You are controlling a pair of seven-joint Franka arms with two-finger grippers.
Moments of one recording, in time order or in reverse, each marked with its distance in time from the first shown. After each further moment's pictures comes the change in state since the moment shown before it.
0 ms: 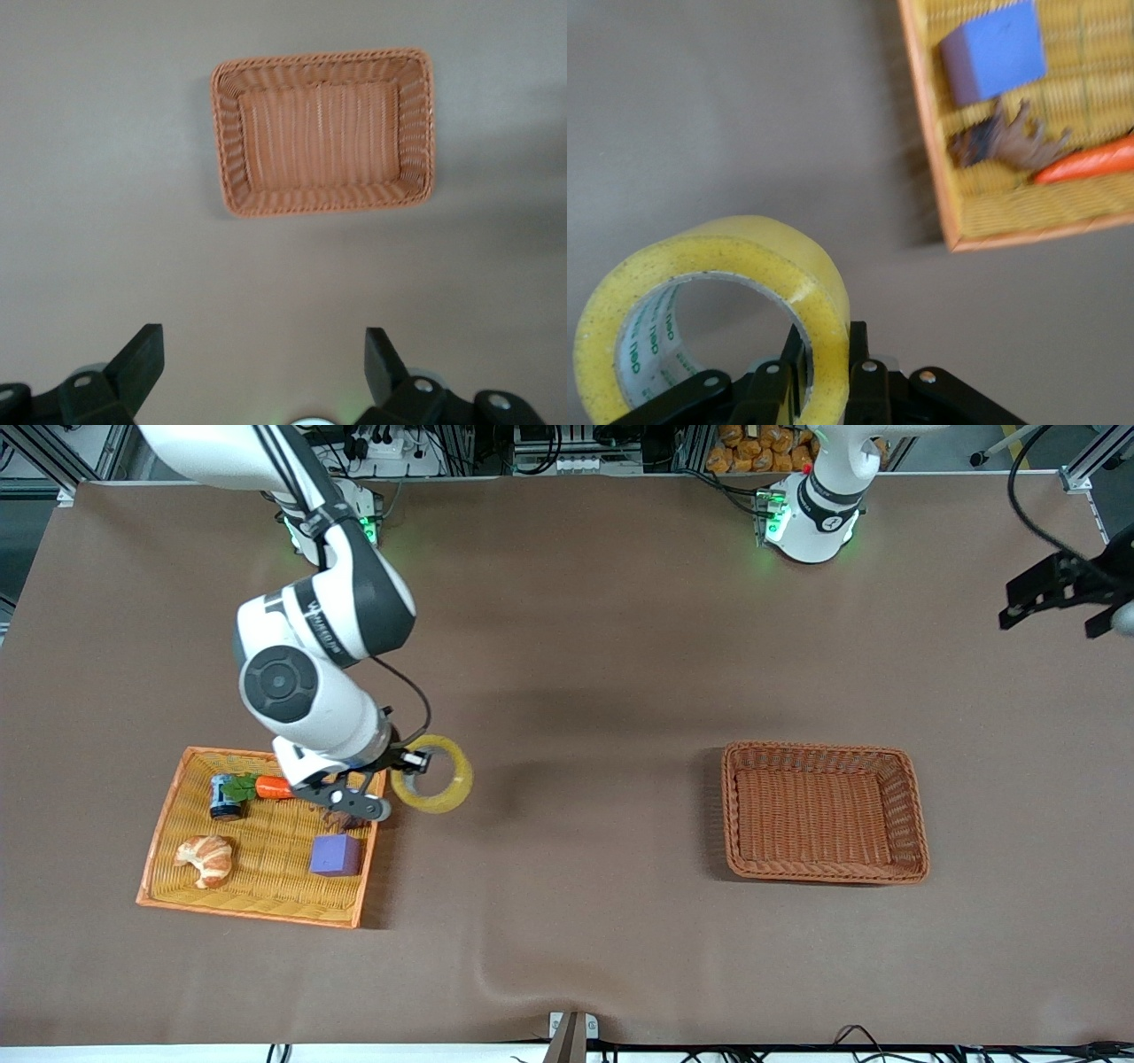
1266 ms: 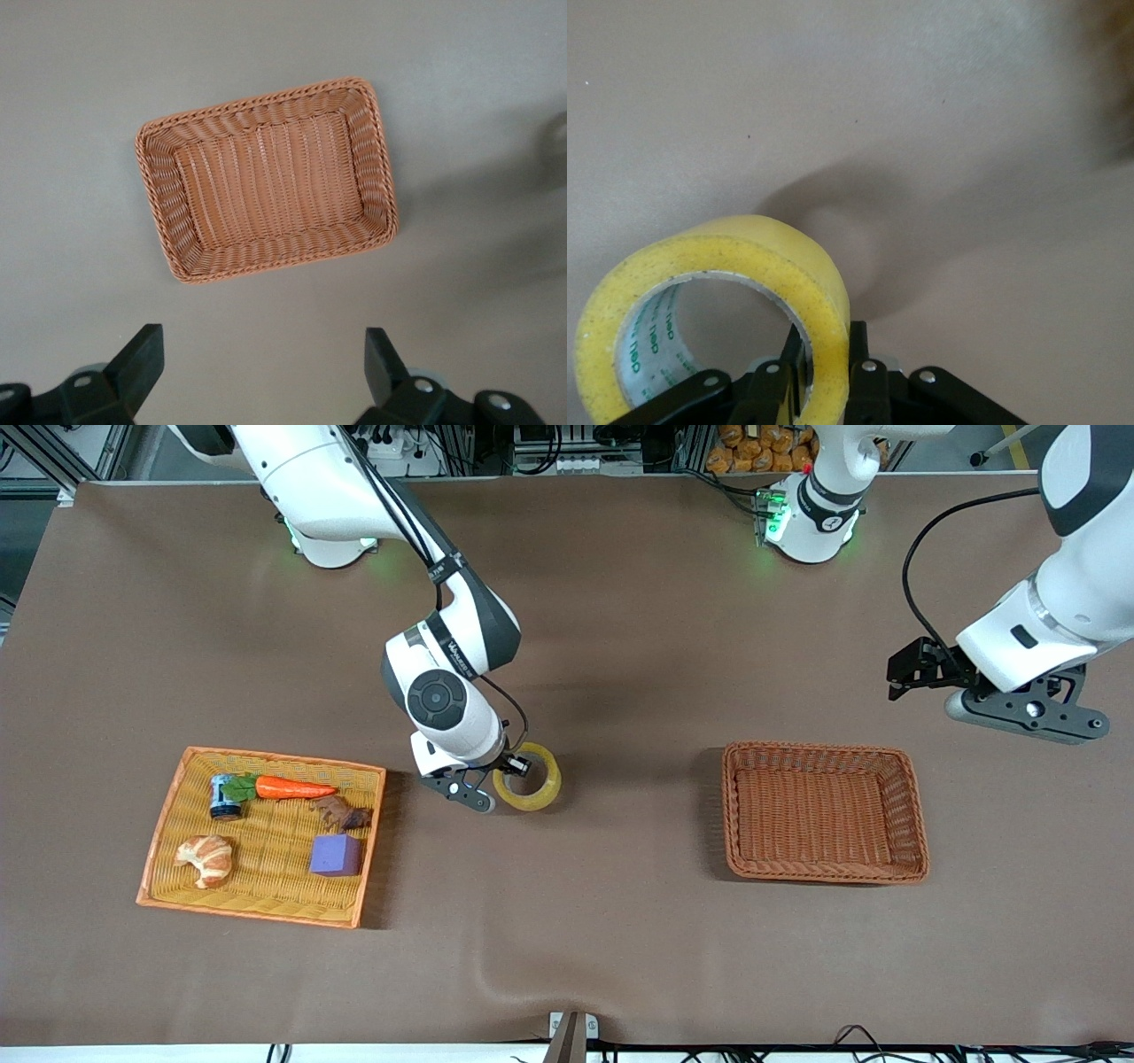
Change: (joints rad) left arm -0.131 0.127 -0.009 0.001 0.008 0.130 -0.022; right arm 0.162 0.210 -0.002 -0.039 0.091 0.305 0.235
